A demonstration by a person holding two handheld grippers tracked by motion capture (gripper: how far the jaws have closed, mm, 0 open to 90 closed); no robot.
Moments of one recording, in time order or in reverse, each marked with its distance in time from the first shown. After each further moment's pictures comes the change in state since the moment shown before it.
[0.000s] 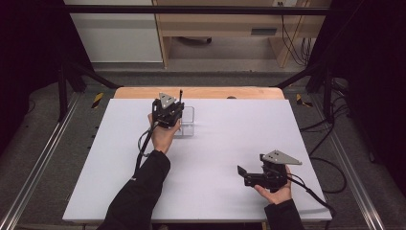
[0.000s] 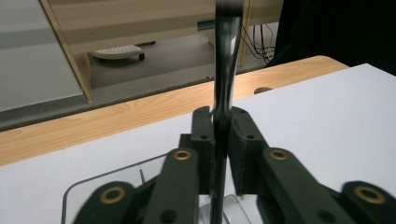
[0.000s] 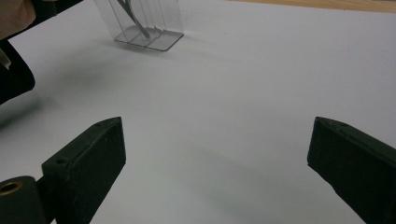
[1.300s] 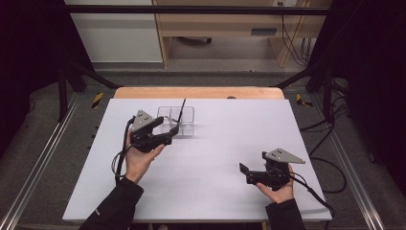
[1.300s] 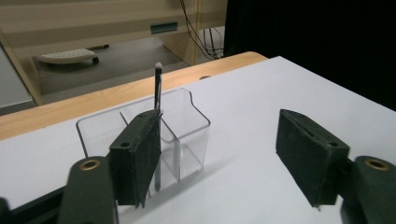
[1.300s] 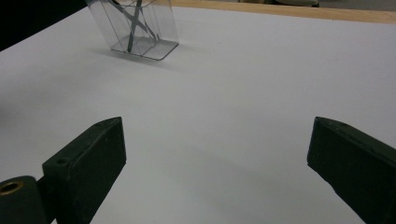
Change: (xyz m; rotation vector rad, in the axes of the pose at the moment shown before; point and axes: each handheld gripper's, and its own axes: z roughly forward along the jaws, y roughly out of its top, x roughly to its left) left arm 0.004 -0.015 -0.112 -0.017 -0.210 0.015; right arm -0.004 0.005 -0.004 -0.023 -0.010 0.008
